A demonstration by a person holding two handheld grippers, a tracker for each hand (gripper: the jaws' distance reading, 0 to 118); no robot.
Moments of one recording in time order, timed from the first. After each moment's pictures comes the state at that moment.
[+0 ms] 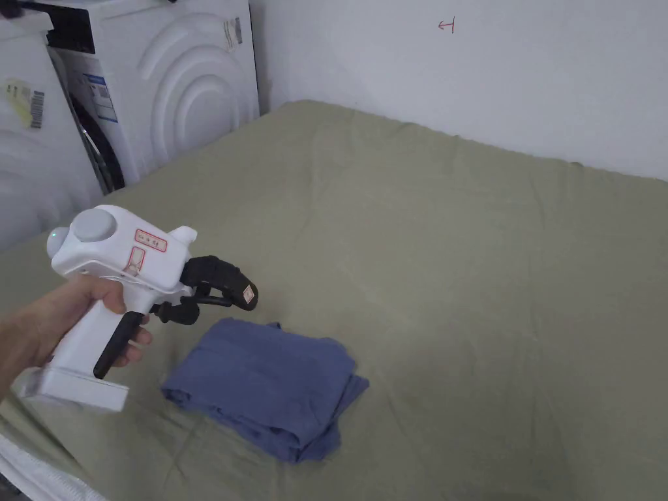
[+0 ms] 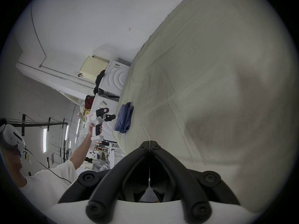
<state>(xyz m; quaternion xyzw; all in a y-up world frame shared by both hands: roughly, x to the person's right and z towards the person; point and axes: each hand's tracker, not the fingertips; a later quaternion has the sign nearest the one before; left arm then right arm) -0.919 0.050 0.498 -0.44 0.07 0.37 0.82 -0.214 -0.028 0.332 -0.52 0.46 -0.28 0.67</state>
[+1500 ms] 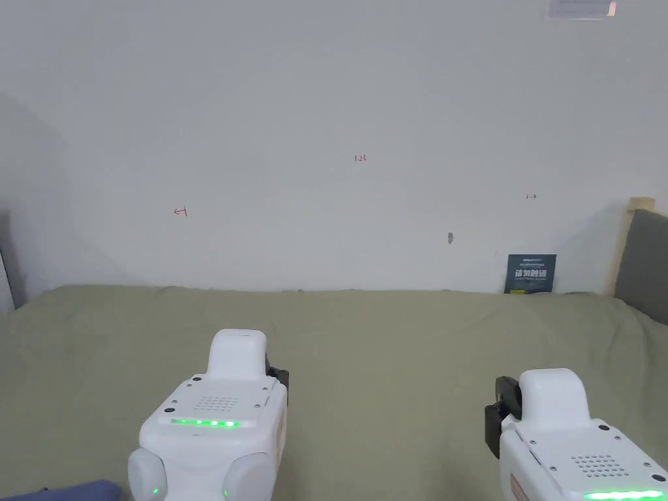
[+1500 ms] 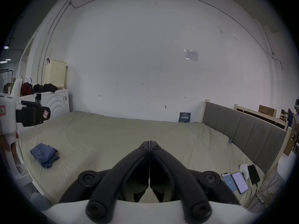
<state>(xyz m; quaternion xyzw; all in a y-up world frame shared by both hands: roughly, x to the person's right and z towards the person) -0.463 0.194 0.473 -0.11 0.15 0.01 0.98 -0.173 0.185 0.436 -0.08 0.14 0.06 0.99</state>
